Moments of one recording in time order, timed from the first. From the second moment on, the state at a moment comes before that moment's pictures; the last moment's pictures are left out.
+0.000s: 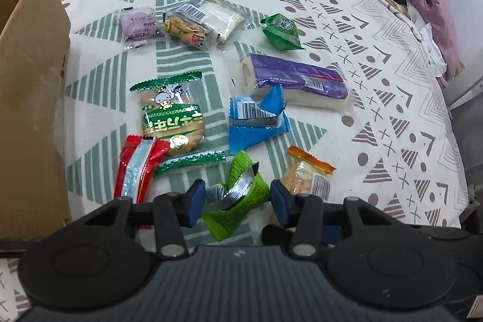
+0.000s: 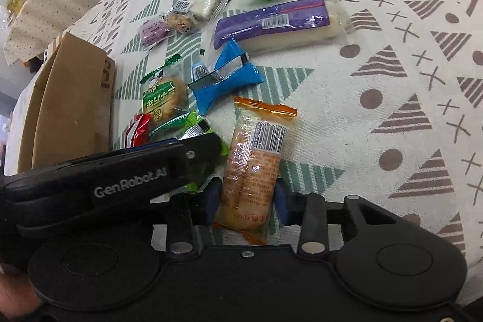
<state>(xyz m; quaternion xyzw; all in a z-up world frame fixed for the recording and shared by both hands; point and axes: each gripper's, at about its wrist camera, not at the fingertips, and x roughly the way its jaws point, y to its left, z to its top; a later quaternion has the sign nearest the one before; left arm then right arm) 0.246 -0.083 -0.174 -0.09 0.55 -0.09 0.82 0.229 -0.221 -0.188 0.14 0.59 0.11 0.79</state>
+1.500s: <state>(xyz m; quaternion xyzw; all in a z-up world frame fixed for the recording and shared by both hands) 0.193 0.040 -0.068 -0.14 0.46 -0.01 0.88 0.212 -0.154 -0.080 0.12 0.49 0.17 0.85</state>
